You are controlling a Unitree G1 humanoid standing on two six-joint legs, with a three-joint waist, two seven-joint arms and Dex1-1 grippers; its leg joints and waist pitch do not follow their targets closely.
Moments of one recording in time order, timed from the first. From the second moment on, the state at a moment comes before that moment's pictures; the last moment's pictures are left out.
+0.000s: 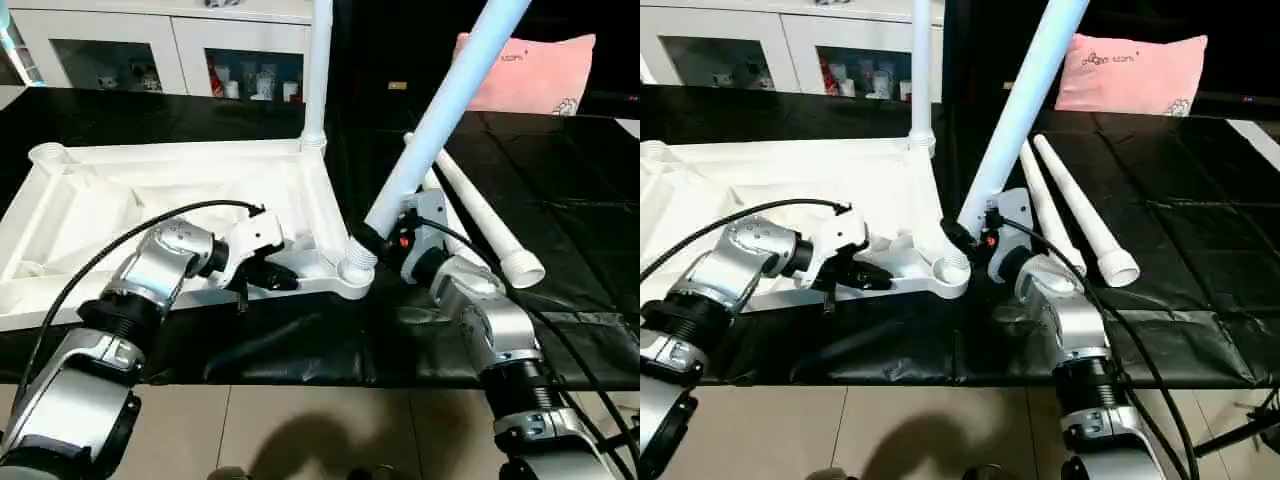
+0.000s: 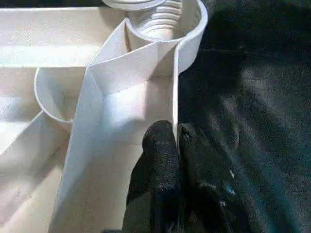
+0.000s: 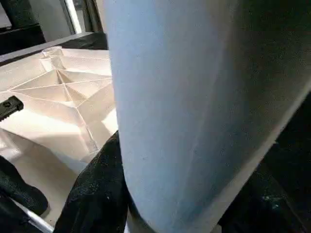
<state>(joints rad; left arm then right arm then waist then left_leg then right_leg) -0.76 0.45 -0.31 0.72 0.08 0.09 -1.26 -0.49 -0.11 0.01 0.40 0.23 0.24 0.54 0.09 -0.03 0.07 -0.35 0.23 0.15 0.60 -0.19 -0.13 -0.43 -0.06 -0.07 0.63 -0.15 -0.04</state>
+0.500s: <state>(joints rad) -0.76 0.41 -0.30 0.72 0.08 0.11 -1.23 -0.49 -0.12 0.01 0.40 0.23 0.24 0.55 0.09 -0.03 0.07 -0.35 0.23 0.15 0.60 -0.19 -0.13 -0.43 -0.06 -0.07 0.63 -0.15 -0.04</state>
